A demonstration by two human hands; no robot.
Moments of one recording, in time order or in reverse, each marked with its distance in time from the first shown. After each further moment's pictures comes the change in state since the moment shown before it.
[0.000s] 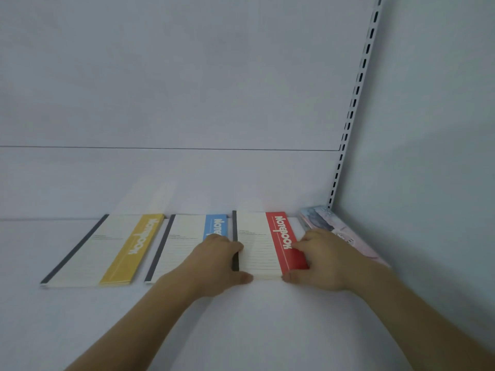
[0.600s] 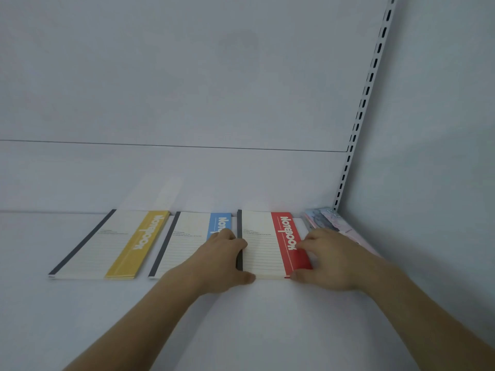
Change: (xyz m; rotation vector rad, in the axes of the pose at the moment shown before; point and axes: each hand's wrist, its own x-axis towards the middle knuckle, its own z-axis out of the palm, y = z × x) left_hand 0.001 0.006 -0.002 -0.068 -0.042 -0.051; right_hand -0.003 0.002 -0.012 0.054 -0.056 0.003
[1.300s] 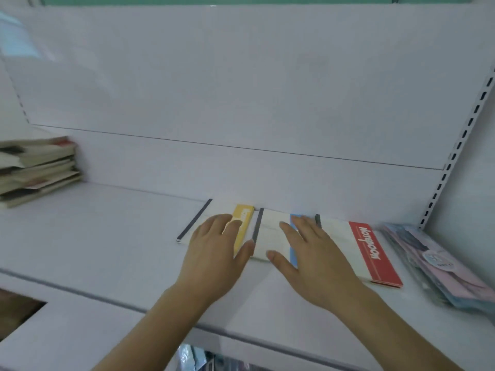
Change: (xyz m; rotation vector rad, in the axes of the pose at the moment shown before) left_hand -0.140 -0.093 -0.014 0.062 0.621 -0.225; right_hand 0.003 -0.192 0.008 0.090 0.344 -0.178
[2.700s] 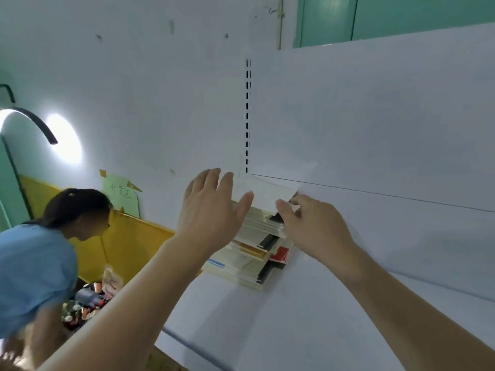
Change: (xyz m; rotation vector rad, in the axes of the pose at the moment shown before) left_hand 0.075 -0.597 -0.265 0.326 0.225 -0.264; right_hand 0.390 -0.559 0.097 0.410 0.151 0.011
